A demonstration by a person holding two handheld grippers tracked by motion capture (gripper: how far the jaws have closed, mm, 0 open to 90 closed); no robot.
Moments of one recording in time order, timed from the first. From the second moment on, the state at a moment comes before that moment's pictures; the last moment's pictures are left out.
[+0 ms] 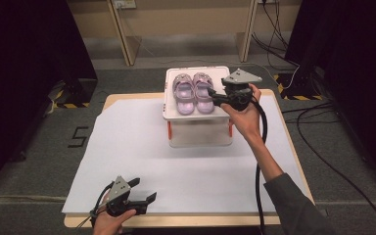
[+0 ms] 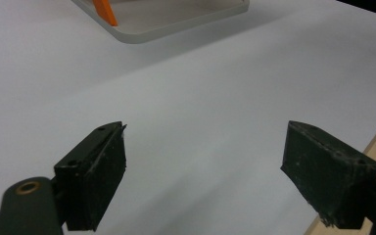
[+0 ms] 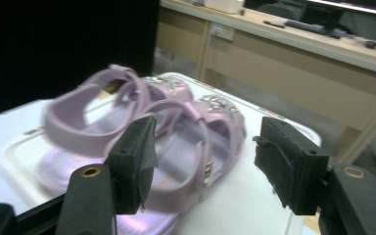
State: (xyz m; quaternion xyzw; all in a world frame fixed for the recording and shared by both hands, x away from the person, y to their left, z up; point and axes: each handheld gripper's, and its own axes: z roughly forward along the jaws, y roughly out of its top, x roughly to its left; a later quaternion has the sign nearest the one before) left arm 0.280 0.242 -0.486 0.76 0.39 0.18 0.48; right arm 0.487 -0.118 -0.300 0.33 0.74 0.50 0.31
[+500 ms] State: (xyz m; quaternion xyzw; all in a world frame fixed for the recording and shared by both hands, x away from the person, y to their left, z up) left arm 0.280 0.242 -0.486 0.76 0.40 0.18 0.48; right arm 0.432 -0.147 -0.329 0.31 0.74 0.54 0.26
